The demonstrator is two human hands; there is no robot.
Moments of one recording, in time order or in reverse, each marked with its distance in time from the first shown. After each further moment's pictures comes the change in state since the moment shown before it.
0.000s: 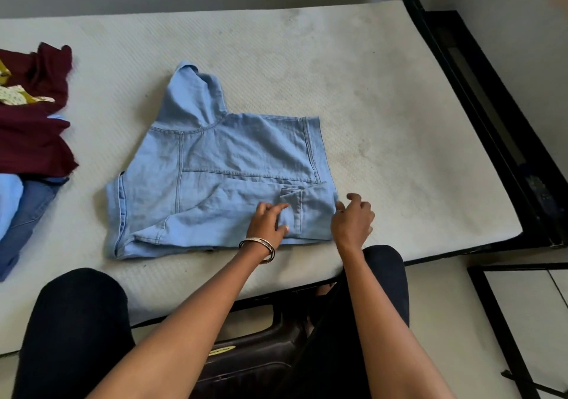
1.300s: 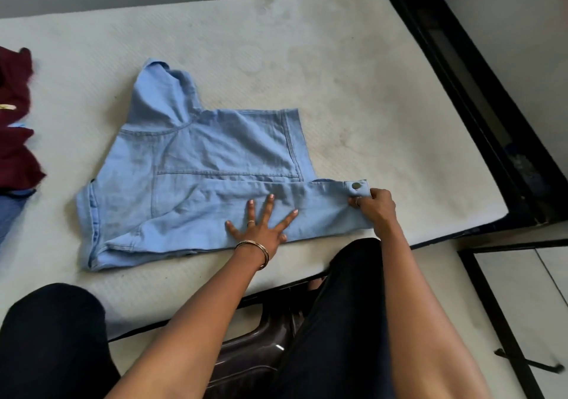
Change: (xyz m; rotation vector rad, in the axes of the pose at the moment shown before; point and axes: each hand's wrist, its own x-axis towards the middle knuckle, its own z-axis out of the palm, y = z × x) left_hand -0.001 0.026 0.023 0.659 -0.466 -0.100; right_hand 0.067 0.048 -0.067 0.246 -0.246 0.201
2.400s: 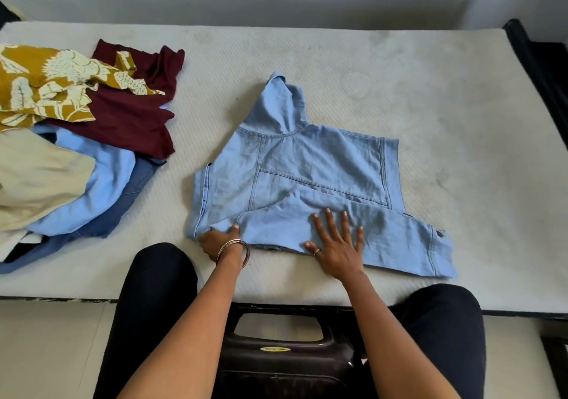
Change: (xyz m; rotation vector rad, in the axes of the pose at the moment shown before) left_hand -0.068 -0.194 0.008 -1.370 0.734 -1.127; right_hand -0.097 -0.013 0.204 -0.906 -0.316 -0.827
